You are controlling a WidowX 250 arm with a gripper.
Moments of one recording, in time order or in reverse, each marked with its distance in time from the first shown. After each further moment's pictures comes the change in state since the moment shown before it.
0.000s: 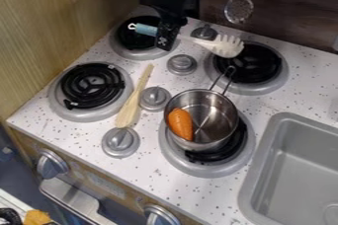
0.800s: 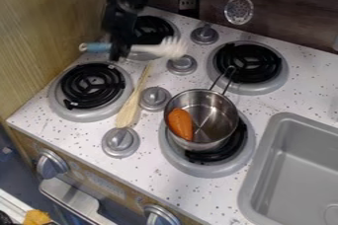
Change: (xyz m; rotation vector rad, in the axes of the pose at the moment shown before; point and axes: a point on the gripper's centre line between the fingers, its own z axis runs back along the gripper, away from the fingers) arm 0.040 0.014 -0.052 -0.061 -0.043 0.308
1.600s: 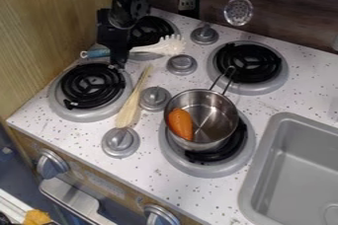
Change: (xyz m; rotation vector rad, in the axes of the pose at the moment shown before) arm 0.014 -0.021 -0.017 -0.225 0.115 0.118
